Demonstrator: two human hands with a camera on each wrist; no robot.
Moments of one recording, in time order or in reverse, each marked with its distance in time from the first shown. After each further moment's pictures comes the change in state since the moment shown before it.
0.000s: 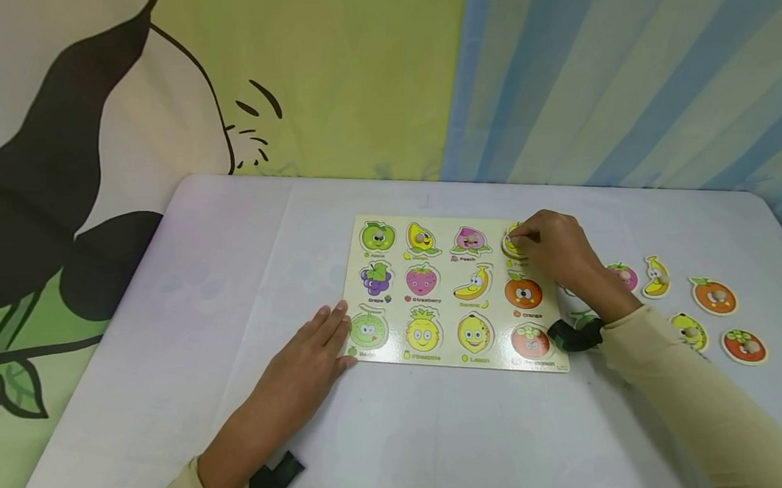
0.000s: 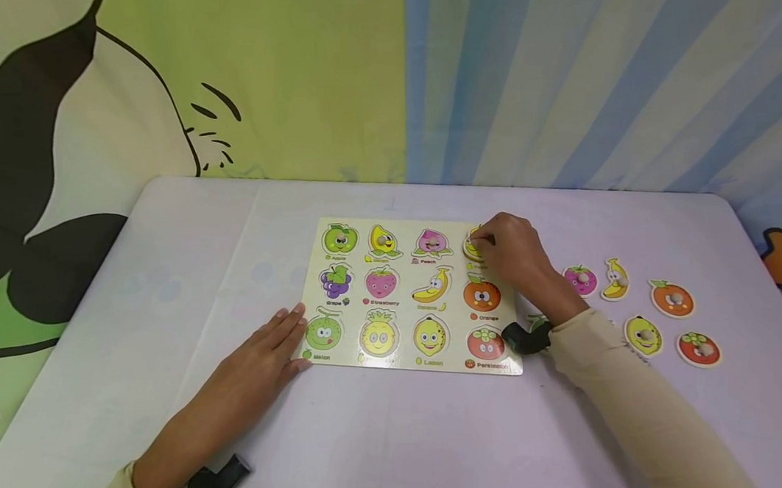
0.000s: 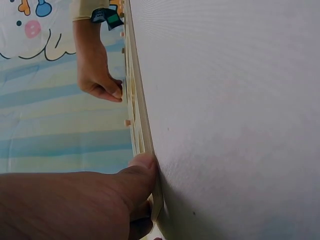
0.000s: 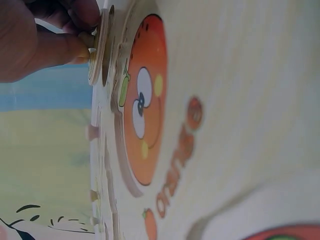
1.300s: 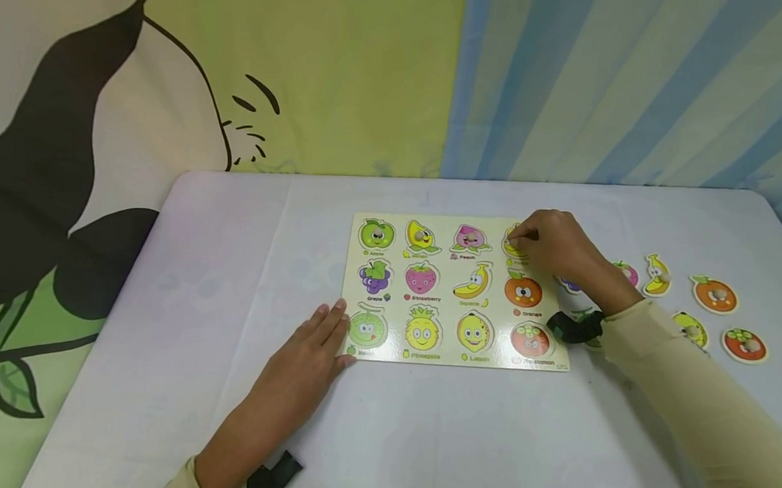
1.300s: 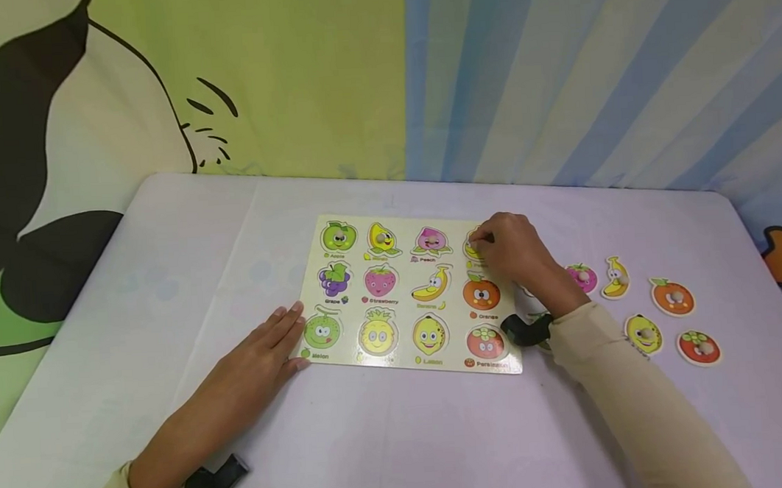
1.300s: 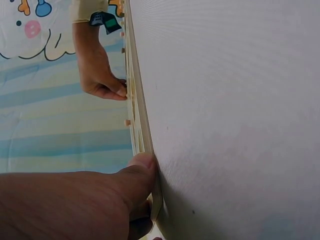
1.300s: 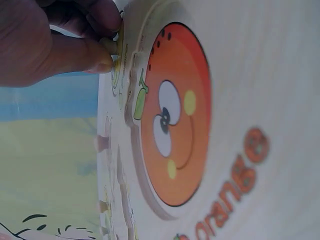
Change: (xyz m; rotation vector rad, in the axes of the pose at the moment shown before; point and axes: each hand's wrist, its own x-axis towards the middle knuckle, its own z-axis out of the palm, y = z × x) left_hand 0.001 -0.002 0.002 -0.025 0.003 0.004; right_hand 0.008 0.002 -0.006 -0.035 -0.134 0.005
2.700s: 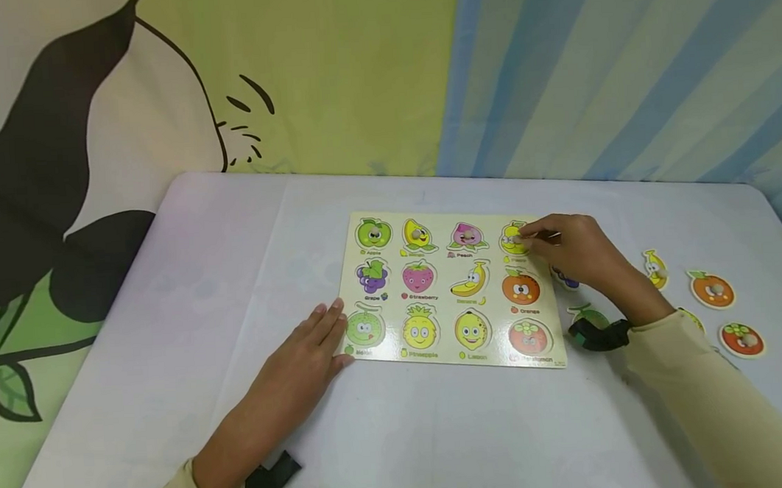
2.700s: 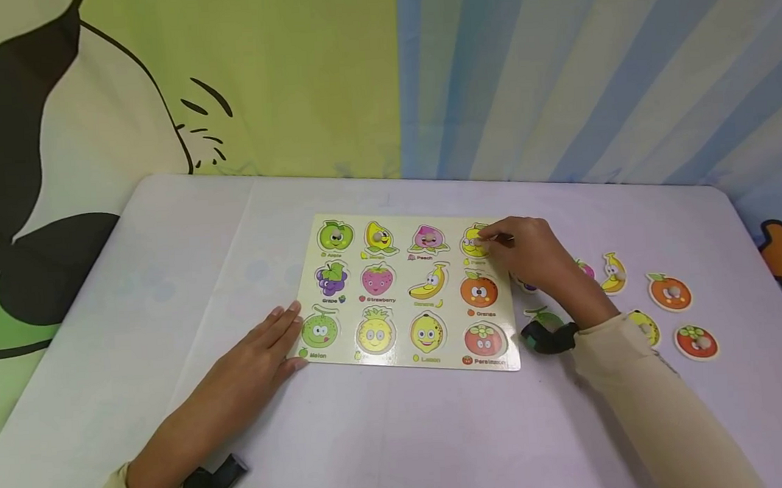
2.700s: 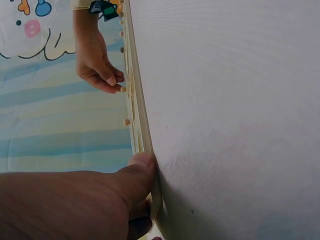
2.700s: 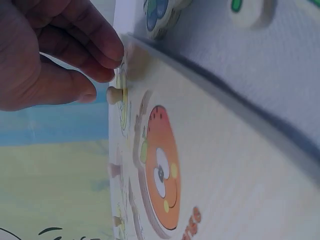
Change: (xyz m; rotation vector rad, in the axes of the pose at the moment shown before) left_hand -0.001 -0.001 -0.002 -0.030 0.013 0.000; right_hand -0.021 0.014 -0.011 0.067 0.021 -0.022
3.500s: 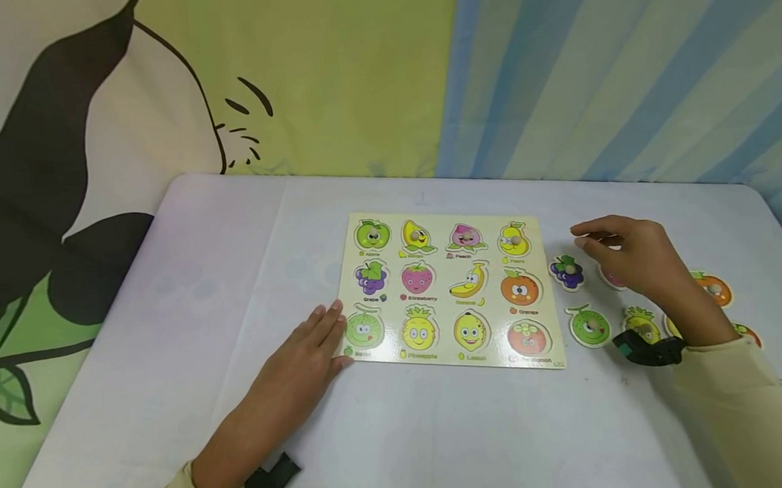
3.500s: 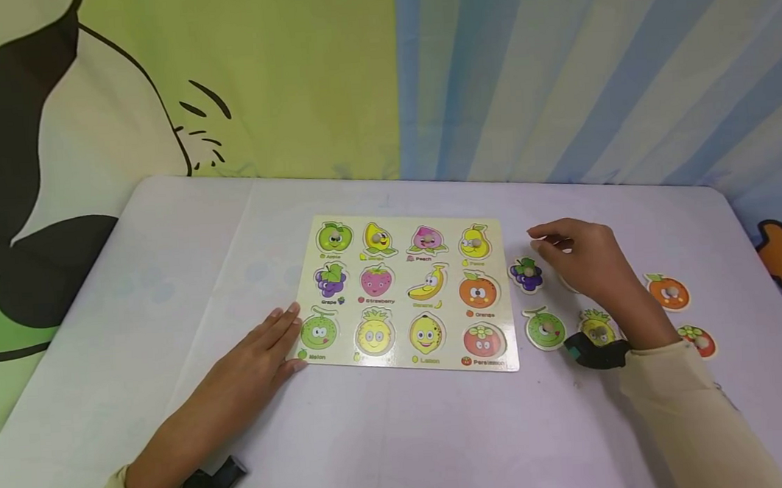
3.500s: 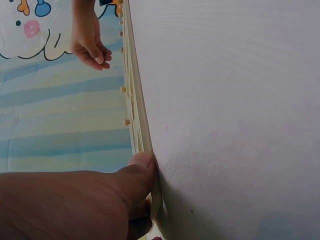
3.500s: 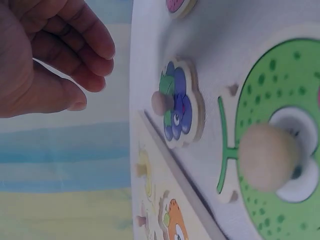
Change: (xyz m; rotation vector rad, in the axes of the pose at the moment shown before) left_hand 0.000 0.000 0.000 0.009 0.008 0.001; right_hand -0.038 0.035 -0.034 -0.046 0.159 0.032
